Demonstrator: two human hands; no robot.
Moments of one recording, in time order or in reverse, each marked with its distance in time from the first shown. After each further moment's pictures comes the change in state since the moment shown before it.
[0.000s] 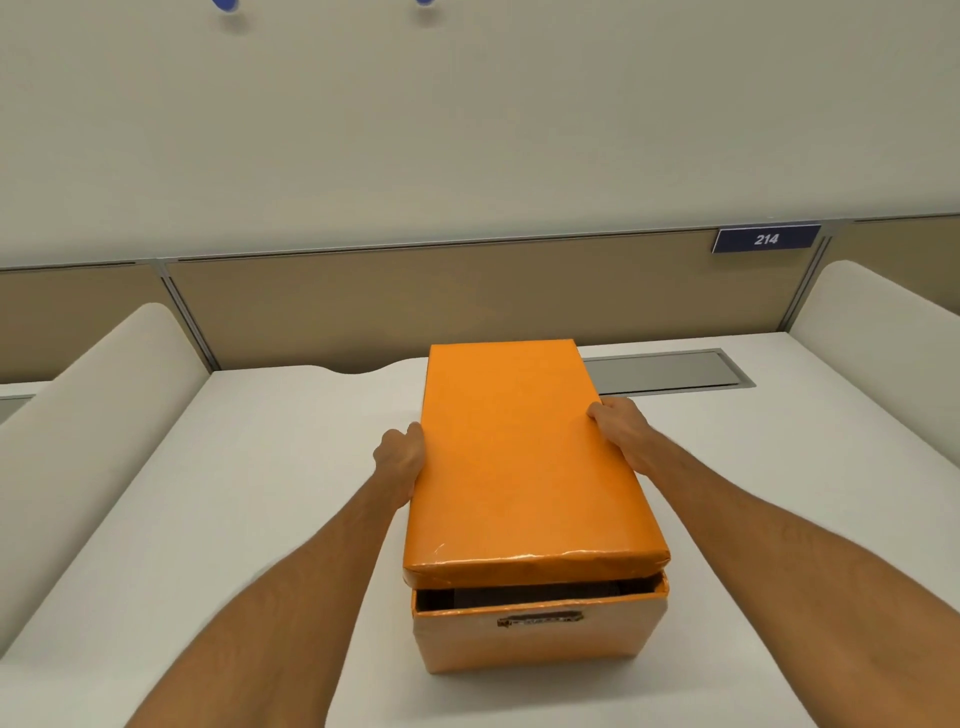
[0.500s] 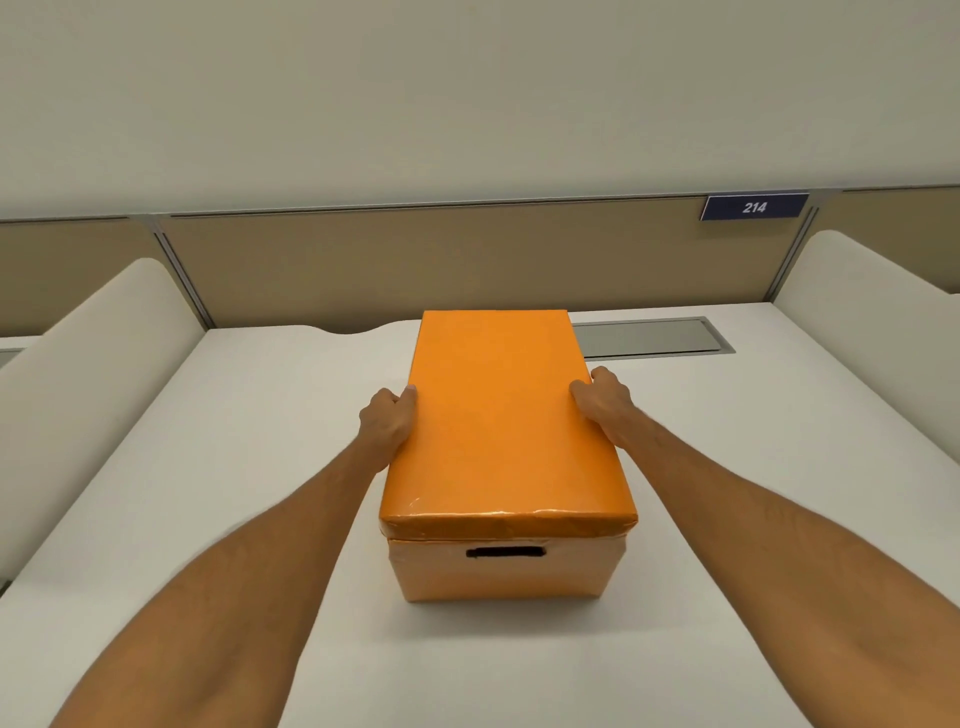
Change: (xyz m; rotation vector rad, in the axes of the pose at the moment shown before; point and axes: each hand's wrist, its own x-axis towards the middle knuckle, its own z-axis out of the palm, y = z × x) left_hand -0.035 -0.017 -0.002 0.190 0.000 0.130; right_hand -0.042 0.016 -0.006 -0.178 0.036 -0.050
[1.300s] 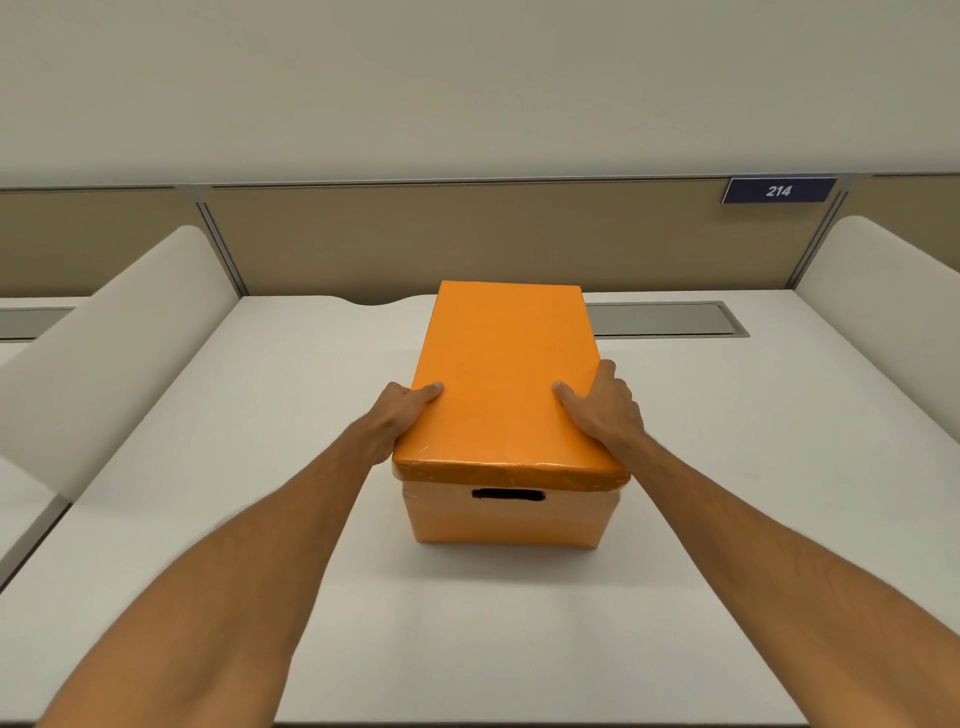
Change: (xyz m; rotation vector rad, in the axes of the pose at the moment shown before) left_hand -0.047 -0.026 -0.010 -0.195 -0.191 -0.102; right_hand -0.054 0.031 0.013 -0.216 0.057 -0.134
